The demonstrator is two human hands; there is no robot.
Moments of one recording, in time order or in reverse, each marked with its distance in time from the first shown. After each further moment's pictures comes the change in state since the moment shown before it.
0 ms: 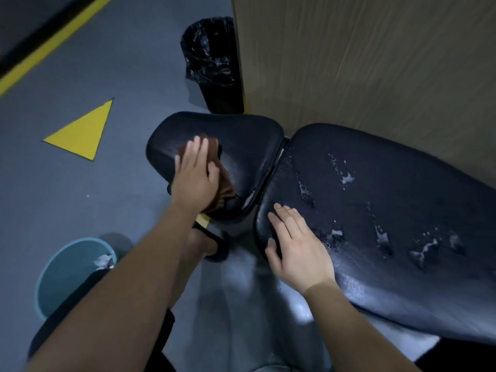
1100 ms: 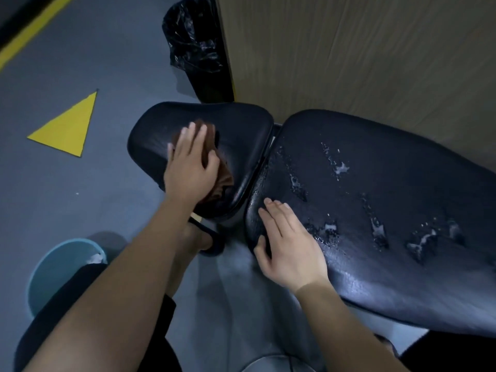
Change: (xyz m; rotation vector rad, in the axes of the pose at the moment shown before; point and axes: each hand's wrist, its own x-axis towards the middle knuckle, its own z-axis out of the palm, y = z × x) left_hand 0.011 0.020 0.009 0.057 0.032 0.043; right_hand 0.000 -0.001 0.003 0.007 0.042 0.014
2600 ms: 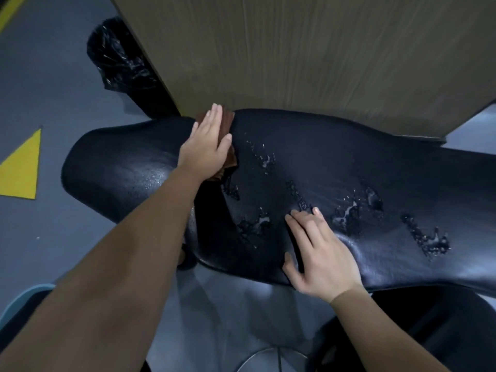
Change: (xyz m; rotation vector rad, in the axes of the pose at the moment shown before) left_hand 0.060 0.148 0.056 -0.082 -0.234 0.357; right_hand -0.092 0.110 -0.068 -0.072 0.030 0.087
